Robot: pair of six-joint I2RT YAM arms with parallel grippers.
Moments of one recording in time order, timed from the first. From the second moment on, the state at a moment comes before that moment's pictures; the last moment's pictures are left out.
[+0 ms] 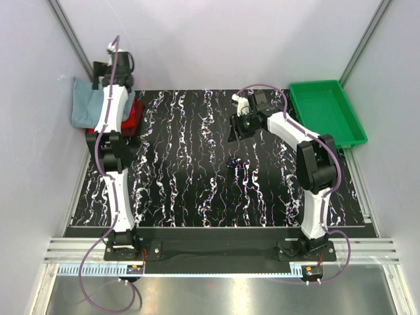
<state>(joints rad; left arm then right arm) 0.09 2.40 2.44 -0.64 -0.71 0.23 0.37 2.03 1.61 -0.52 -0.47 0.03</state>
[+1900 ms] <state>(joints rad) 0.05 2.45 2.36 -0.60 -0.43 0.31 0.26 2.03 1.61 -0.45 -0.57 0.15</state>
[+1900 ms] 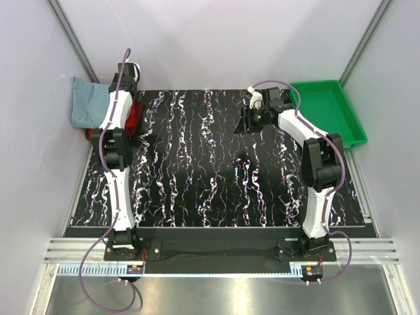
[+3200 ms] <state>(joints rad) -0.03 2.47 2.36 -0.60 -0.48 0.31 0.26 2.06 1.63 -0.45 -0.60 0.17</state>
